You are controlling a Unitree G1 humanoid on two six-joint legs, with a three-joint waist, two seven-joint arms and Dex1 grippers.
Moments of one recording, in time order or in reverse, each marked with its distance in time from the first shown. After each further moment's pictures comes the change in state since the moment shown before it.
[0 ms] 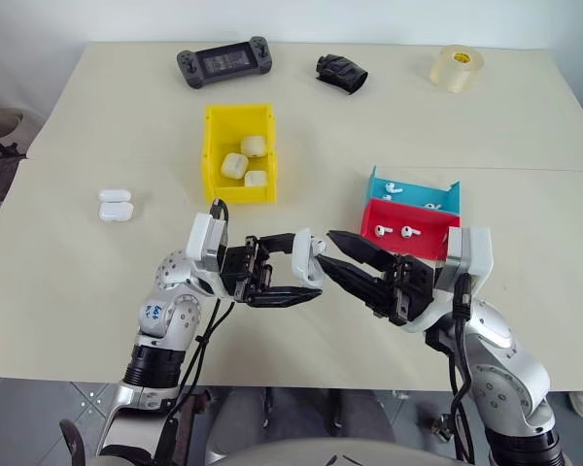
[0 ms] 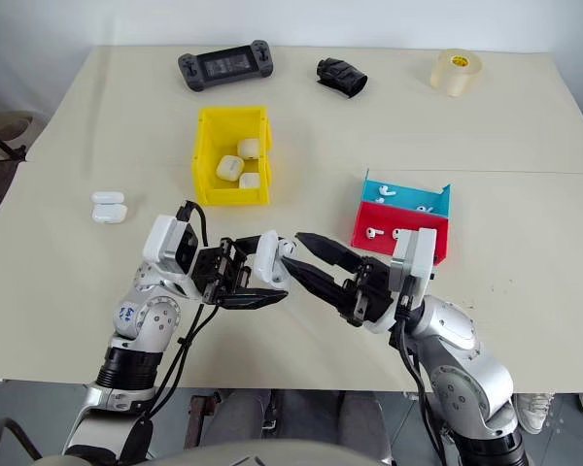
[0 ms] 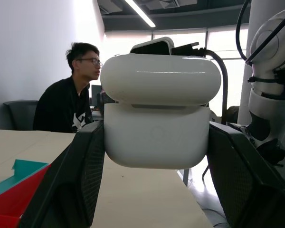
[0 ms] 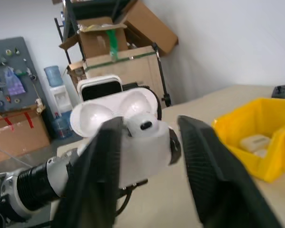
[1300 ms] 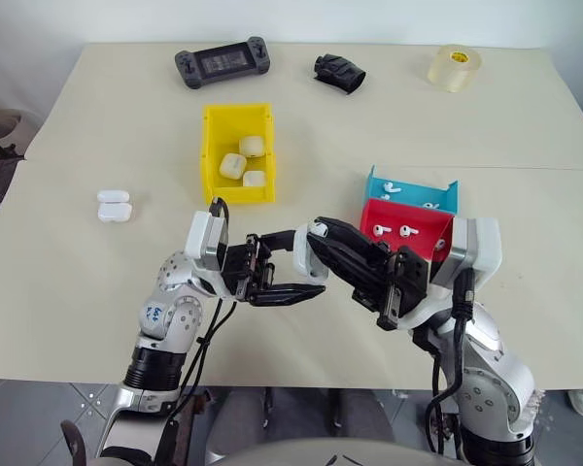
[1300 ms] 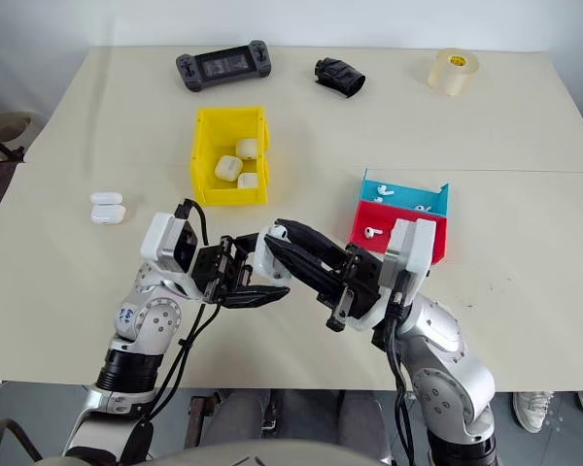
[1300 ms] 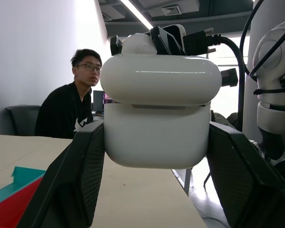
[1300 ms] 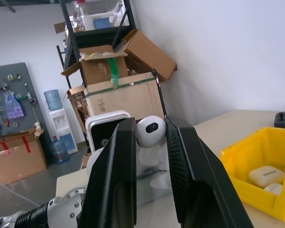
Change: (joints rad) left arm 0.006 0.006 -0.006 -0.032 -0.028 0.026 0.044; right arm -0.025 0.184 0.026 -0.083 -0.054 0.057 -0.046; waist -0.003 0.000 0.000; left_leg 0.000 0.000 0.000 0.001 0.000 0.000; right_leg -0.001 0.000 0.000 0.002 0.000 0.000
